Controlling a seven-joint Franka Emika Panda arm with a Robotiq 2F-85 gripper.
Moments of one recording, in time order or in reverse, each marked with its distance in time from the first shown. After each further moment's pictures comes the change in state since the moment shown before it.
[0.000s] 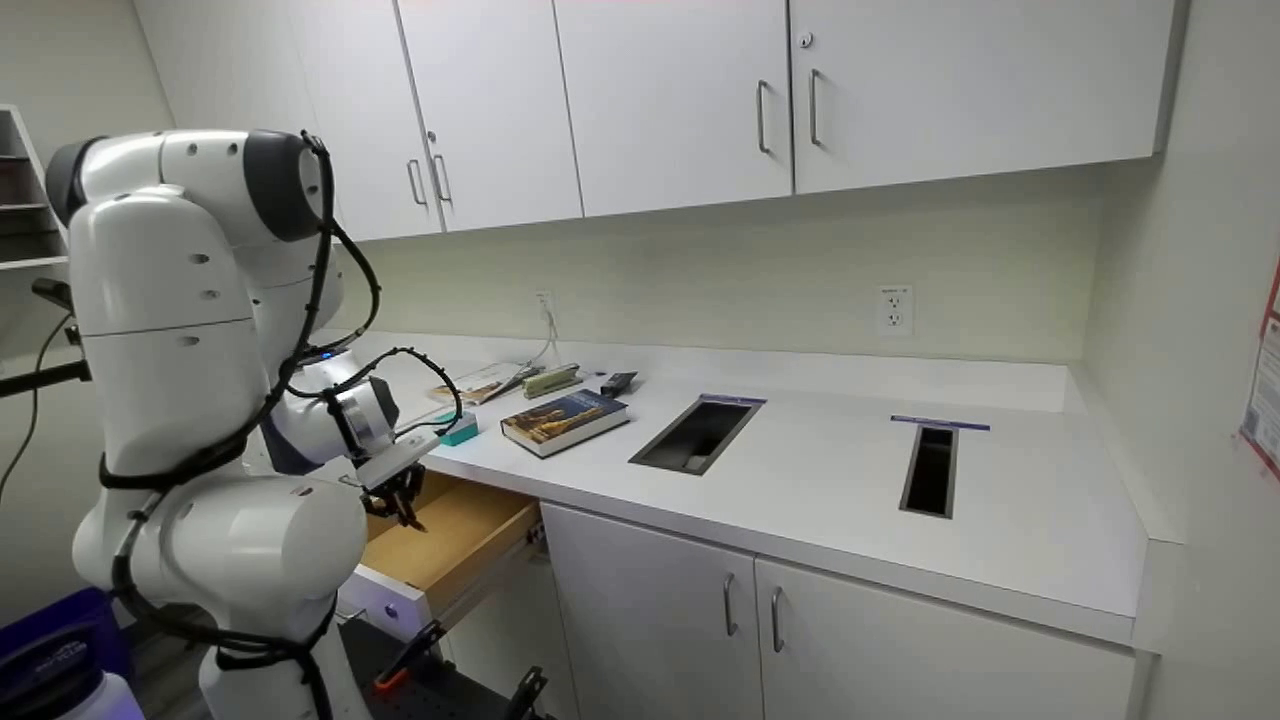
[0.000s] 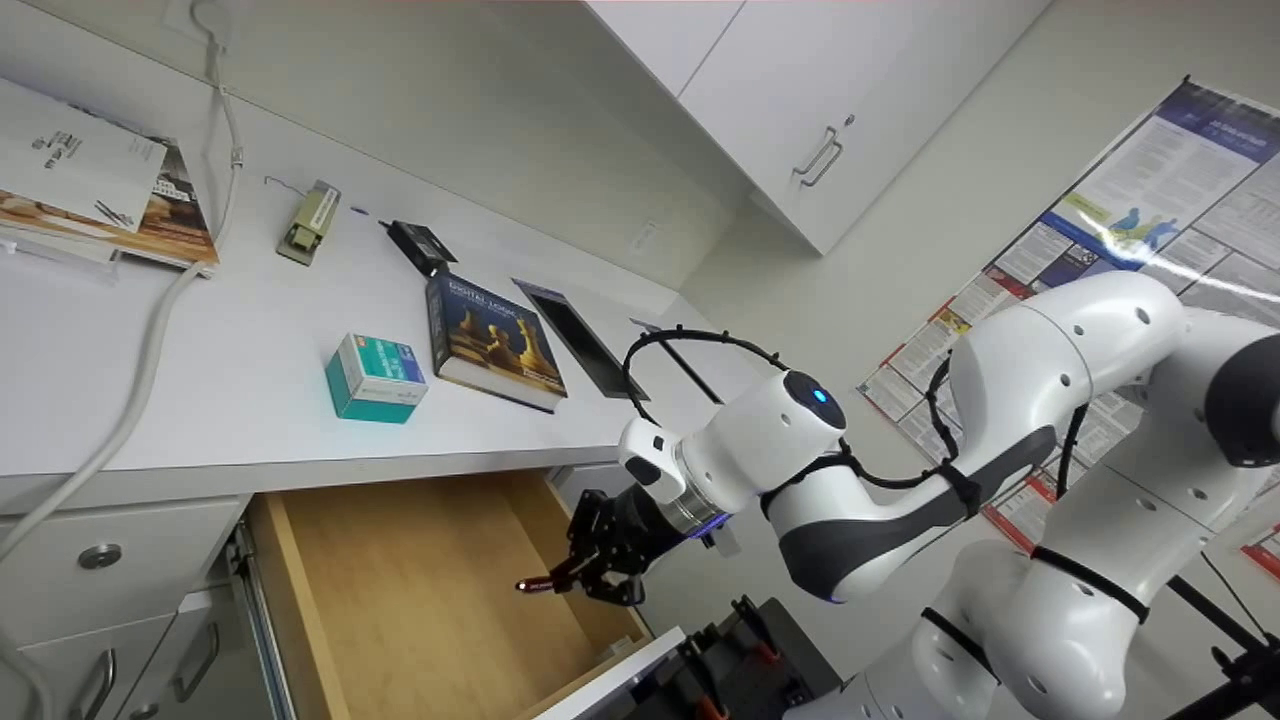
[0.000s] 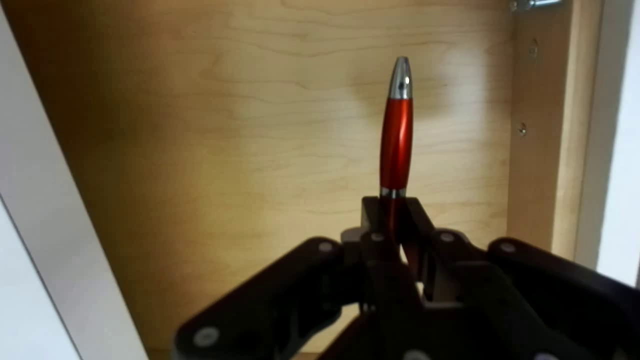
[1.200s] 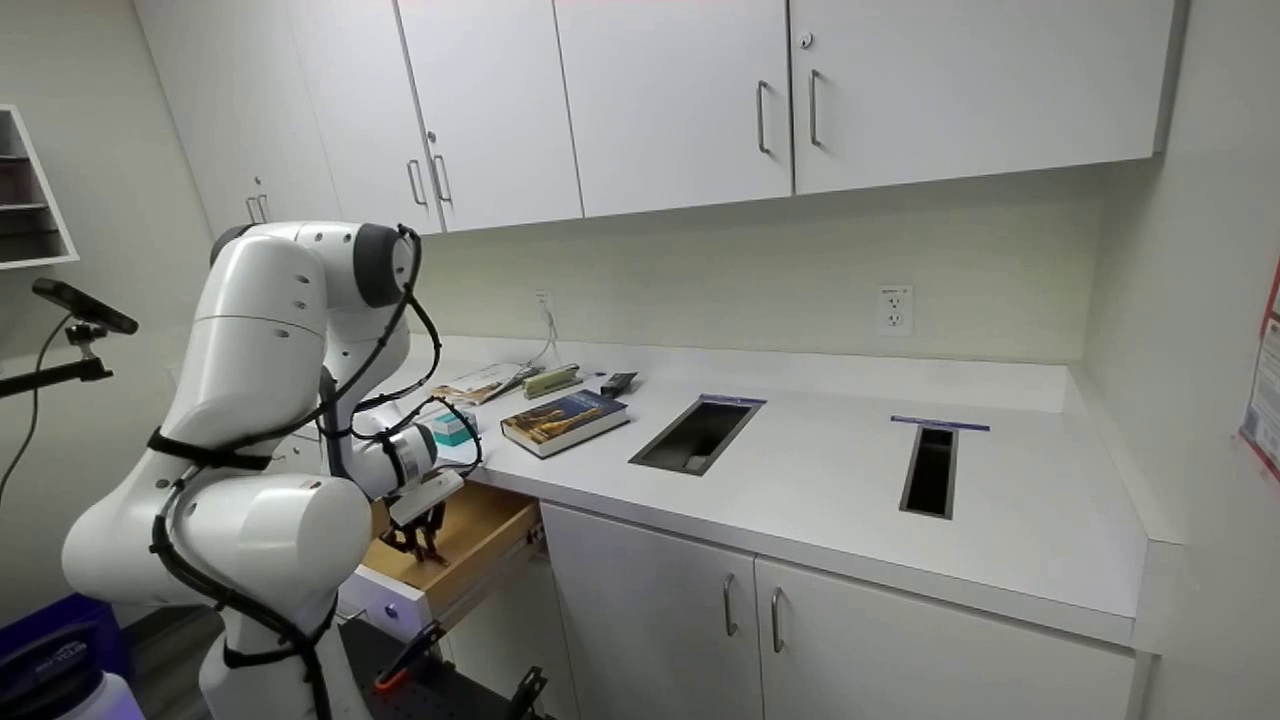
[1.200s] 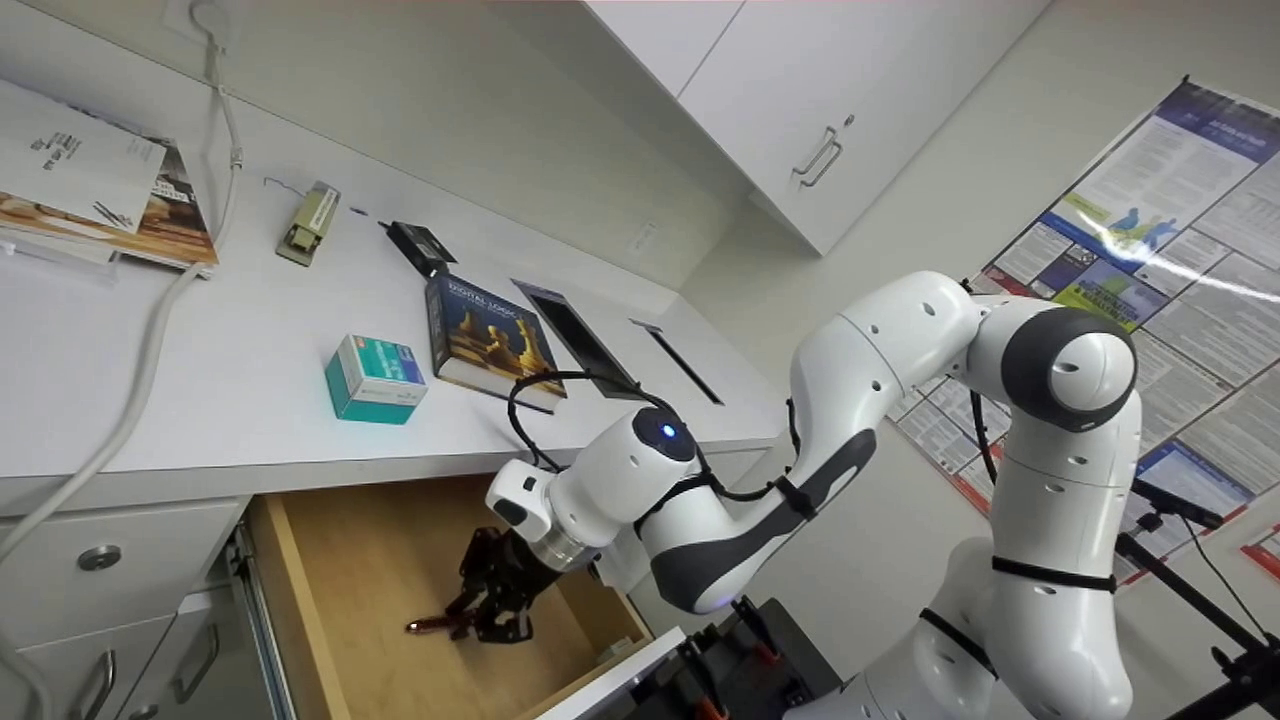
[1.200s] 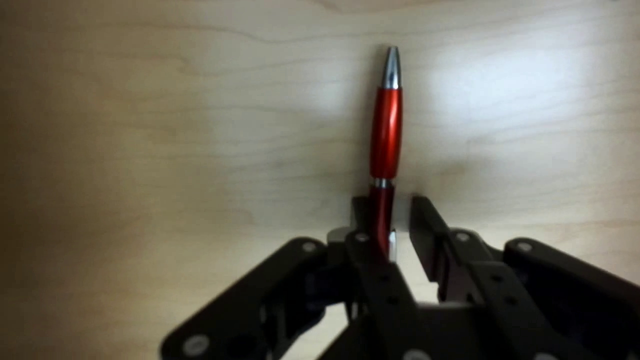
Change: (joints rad) arm 0.103 0.476 -0.153 0.340 -0.206 0.070 0.114
